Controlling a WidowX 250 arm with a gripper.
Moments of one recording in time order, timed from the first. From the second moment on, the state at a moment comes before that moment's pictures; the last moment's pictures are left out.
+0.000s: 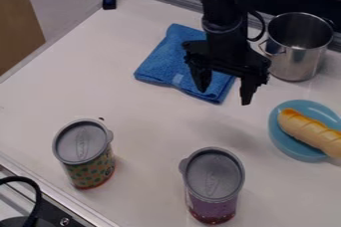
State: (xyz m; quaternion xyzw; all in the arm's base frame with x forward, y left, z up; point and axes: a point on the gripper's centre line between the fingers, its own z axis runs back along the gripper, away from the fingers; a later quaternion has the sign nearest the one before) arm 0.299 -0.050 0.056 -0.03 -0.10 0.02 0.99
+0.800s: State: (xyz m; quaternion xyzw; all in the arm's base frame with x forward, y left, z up) arm 0.258 -0.009 0.077 -0.02 -0.07 0.00 1.00
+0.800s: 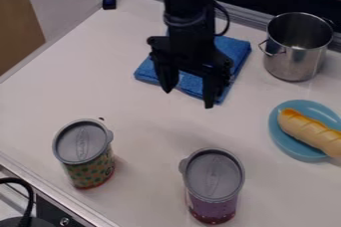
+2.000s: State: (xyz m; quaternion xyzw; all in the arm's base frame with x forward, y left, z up) arm 0.143 0.116 0.069 0.01 0.01 -0.19 0.98
